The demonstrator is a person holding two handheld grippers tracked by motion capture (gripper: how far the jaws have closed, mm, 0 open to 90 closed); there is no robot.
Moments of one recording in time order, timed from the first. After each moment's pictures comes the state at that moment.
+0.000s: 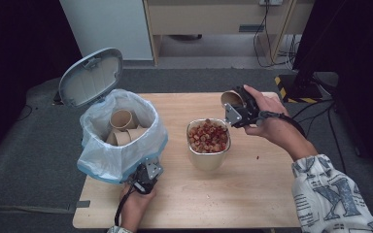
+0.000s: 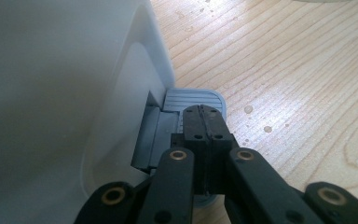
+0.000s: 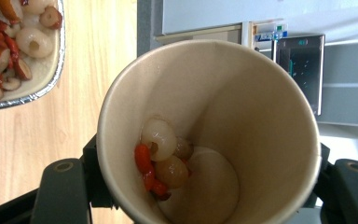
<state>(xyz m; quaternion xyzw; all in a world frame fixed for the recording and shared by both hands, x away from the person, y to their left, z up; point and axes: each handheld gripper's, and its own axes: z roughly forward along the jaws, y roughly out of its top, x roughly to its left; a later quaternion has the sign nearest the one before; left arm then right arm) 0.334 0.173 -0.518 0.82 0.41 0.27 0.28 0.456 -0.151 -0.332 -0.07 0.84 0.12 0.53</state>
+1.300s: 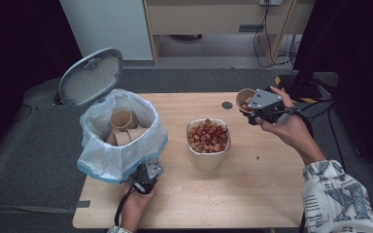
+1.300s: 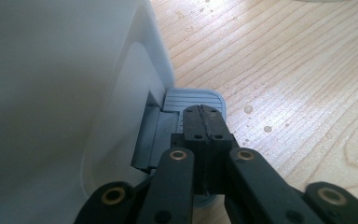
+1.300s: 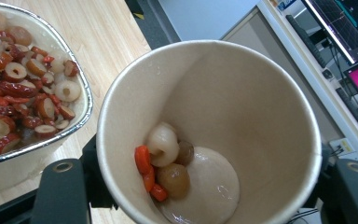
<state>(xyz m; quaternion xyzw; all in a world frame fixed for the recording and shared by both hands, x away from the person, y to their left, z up) 0.334 0.174 -0.518 0.83 0.41 0.27 0.28 0.469 -0.213 -0.335 0.13 0.85 0.32 0.40</state>
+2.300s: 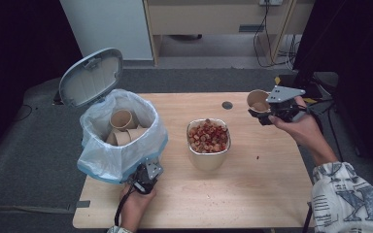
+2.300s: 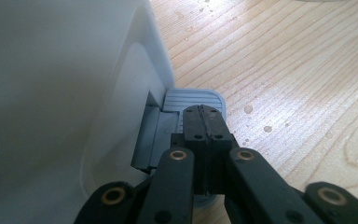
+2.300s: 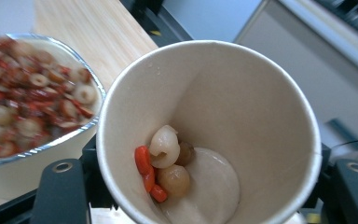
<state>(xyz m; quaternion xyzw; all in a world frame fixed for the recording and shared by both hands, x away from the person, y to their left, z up) 0.334 0.174 -0.518 0.83 0.41 0.27 0.28 0.473 -0.253 -0.337 0.20 0.84 0.39 0.31</state>
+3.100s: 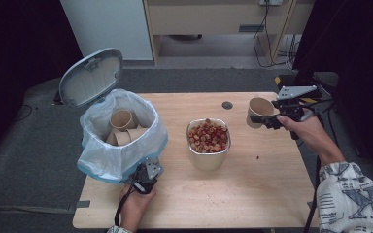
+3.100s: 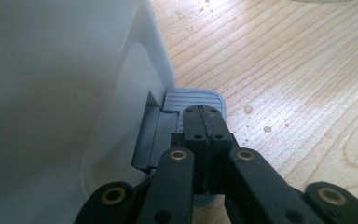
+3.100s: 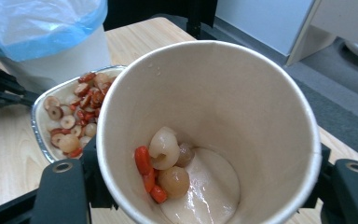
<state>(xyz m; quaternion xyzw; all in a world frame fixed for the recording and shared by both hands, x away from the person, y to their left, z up) 0.334 0.174 -0.517 0.83 0.41 0.27 0.28 0.478 -0.275 -0.348 0.25 0.83 0.48 0.14</state>
